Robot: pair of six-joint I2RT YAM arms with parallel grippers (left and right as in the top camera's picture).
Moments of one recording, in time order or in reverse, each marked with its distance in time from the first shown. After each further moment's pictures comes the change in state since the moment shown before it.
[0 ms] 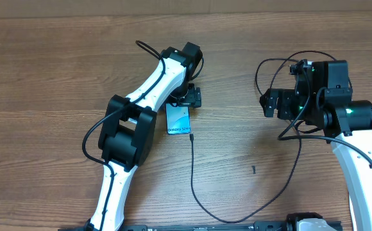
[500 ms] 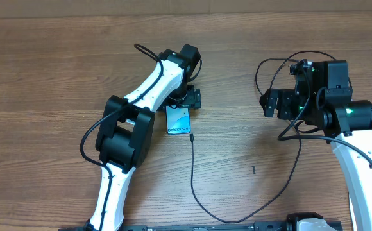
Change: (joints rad) left arm 0.006 -0.026 -0.060 0.036 0.052 0.000; right arm 0.000 0.000 0.000 0.000 0.000 0.000
